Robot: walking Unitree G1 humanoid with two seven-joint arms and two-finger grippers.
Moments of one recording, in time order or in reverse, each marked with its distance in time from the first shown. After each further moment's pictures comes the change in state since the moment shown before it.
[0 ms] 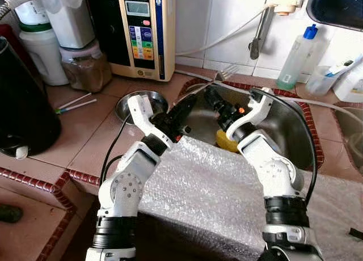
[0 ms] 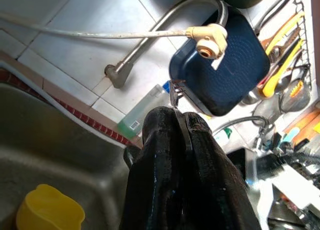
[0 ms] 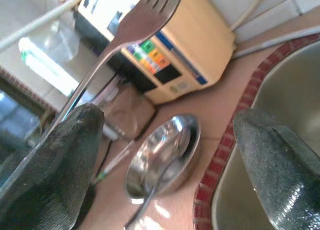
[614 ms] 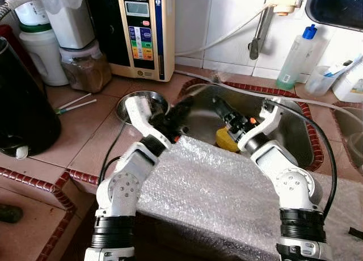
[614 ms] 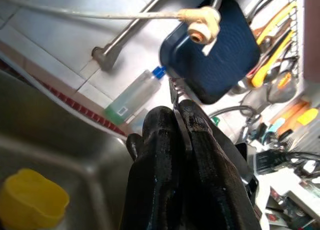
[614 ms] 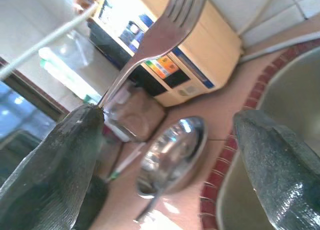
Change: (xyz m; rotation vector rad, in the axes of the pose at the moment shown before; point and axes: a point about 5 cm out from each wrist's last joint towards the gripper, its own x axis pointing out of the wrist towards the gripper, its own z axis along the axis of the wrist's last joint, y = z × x) left arm 0.000 -0.004 -0.006 -0.048 0.061 -0.046; right arm -0.015 -0.001 0.009 0.044 -0.020 0.061
